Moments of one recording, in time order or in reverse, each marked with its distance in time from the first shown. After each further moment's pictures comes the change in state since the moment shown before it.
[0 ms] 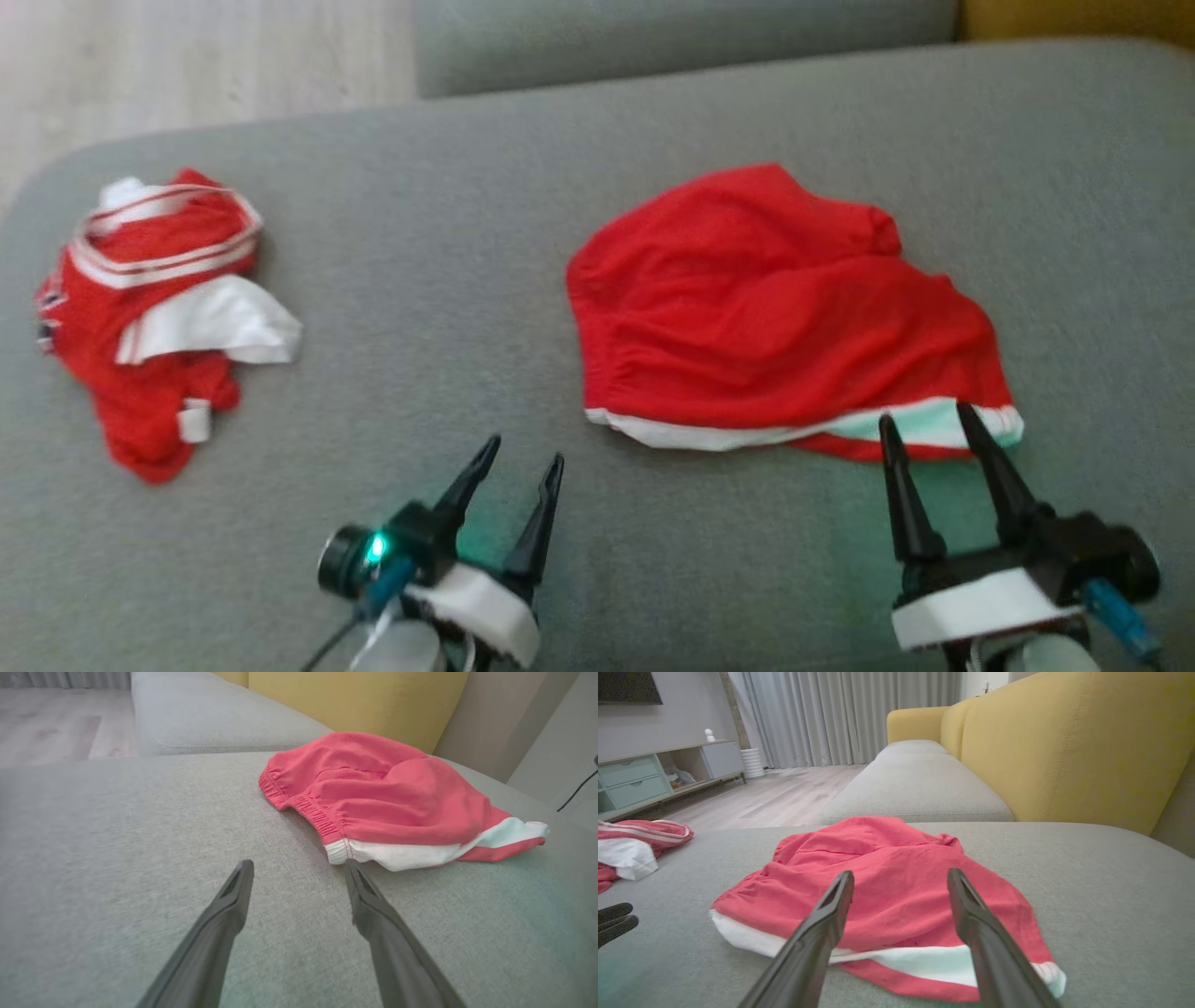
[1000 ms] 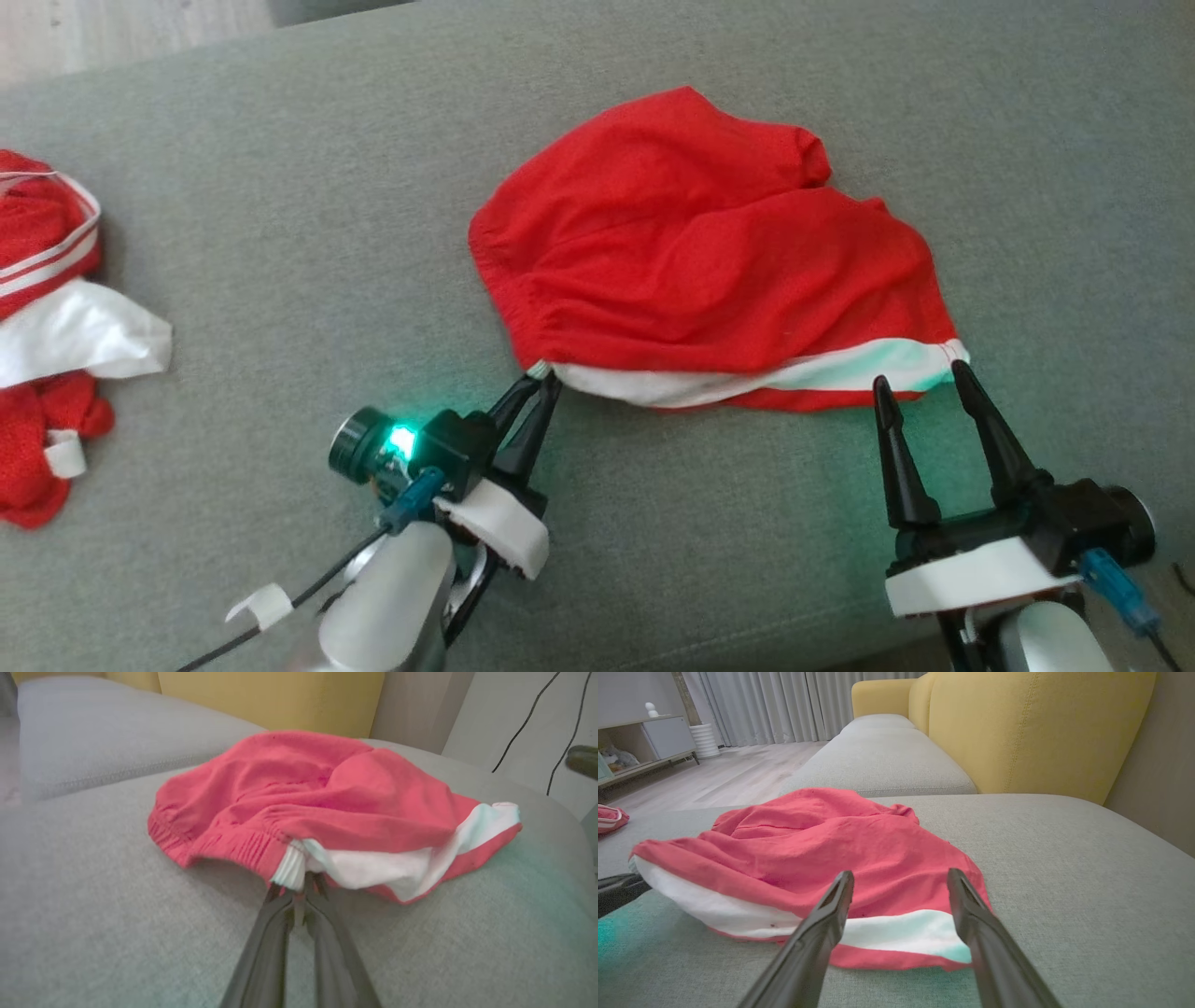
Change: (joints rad) left arm -0.221 0.000 -0.043 0.074 0.108 -0.035 0.000; right arm -0.076 -0.001 0.016 -0.008 0.000 0.000 0.000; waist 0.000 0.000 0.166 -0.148
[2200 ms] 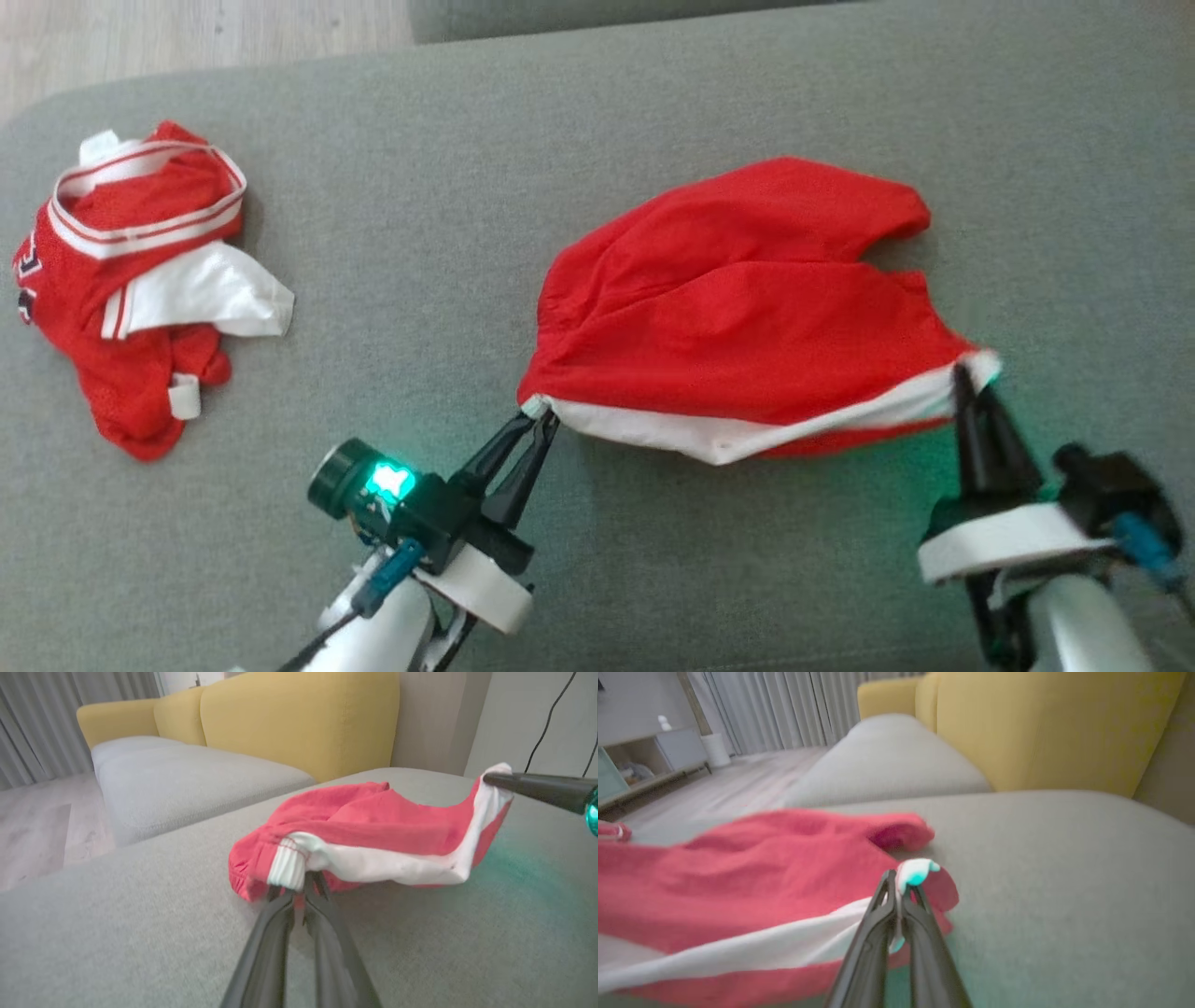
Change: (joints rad) left arm 0.159 0.082 0.008 -0.253 0.078 -0.008 0.000; right arm -0.089 0.001 -0.095 0.208 0.036 0.000 0.003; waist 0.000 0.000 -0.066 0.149
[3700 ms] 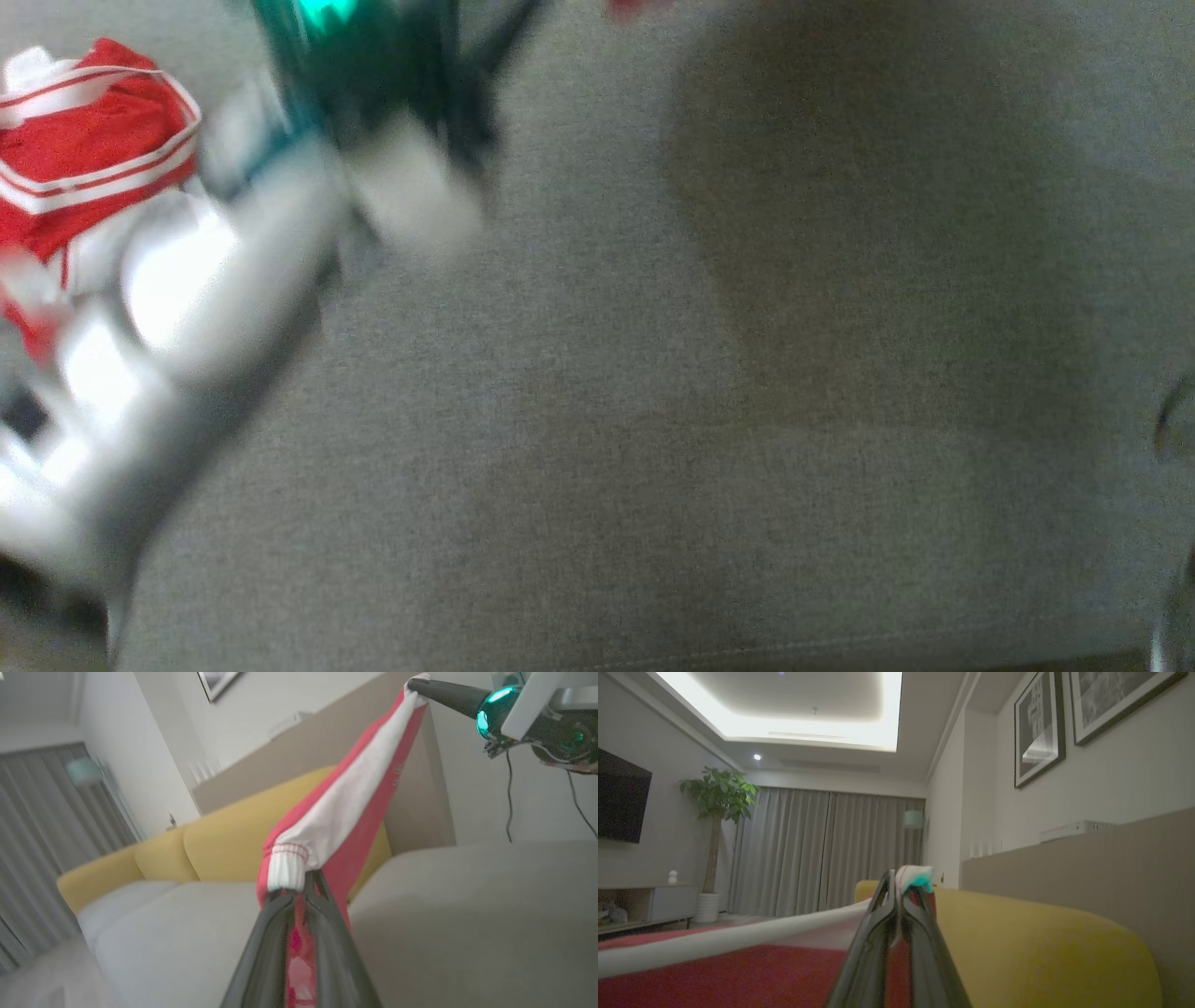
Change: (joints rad) left arm -0.881 0.242 -0.403 -0.015 -0.358 0.000 -0.008; right arm -0.729 -0.205 -0.092 -0.179 0.092 0.000 -0.006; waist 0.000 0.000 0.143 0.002
